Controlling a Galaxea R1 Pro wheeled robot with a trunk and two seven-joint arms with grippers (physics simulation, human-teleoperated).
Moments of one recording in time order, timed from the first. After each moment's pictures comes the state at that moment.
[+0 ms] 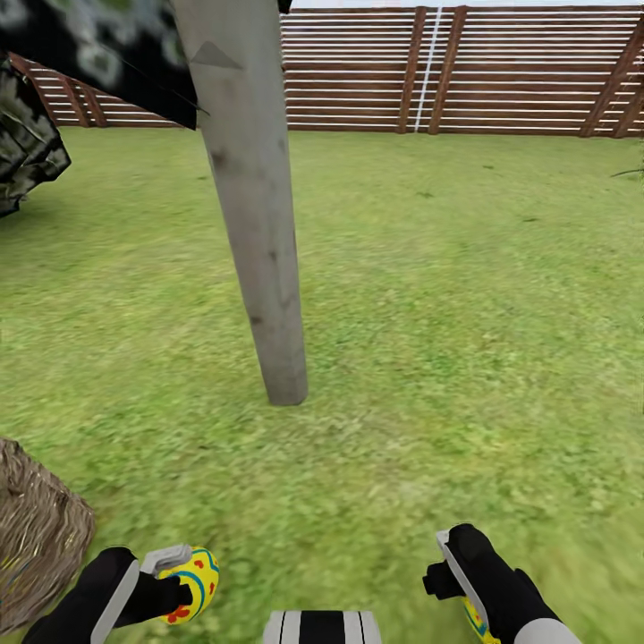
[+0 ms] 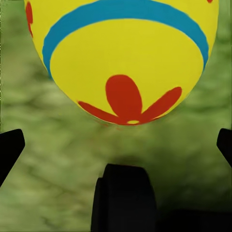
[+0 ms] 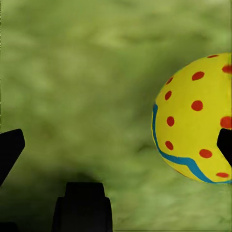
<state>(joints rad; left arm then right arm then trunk) -0.35 0.18 0.05 -0.86 0.22 0.96 -0.07 -0.48 -0.07 0.15 -0.72 0.02 0.91 -0.01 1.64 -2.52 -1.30</state>
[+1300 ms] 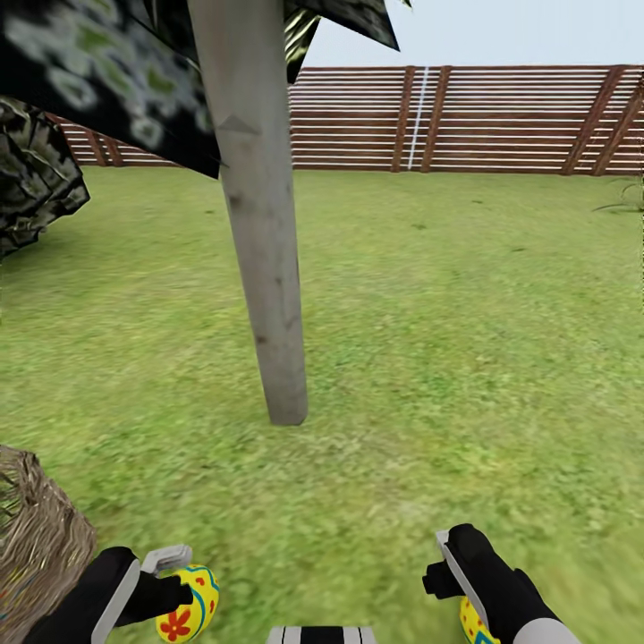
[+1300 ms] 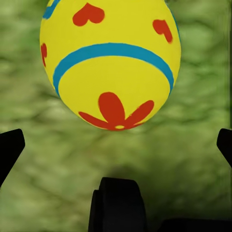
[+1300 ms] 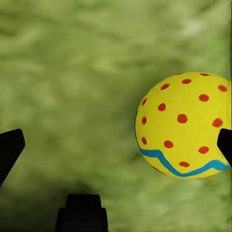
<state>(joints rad) -0.35 0.18 0.05 -0.87 0.22 0.96 -0.07 -0.48 -0.07 0.15 -0.72 0.02 0.91 -0.01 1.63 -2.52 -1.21</state>
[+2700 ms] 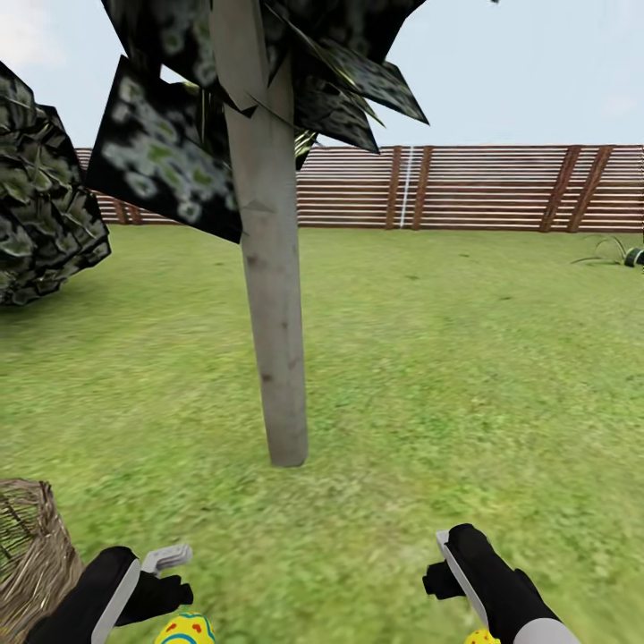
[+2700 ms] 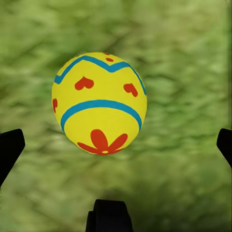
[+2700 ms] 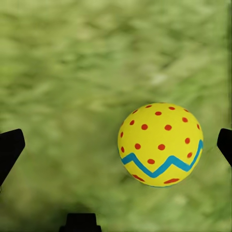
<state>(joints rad) -0.35 0.18 0.05 -0.87 0.22 0.96 -0.07 -0.48 -0.07 0.15 -0.72 0.02 0.91 -0.01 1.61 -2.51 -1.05</state>
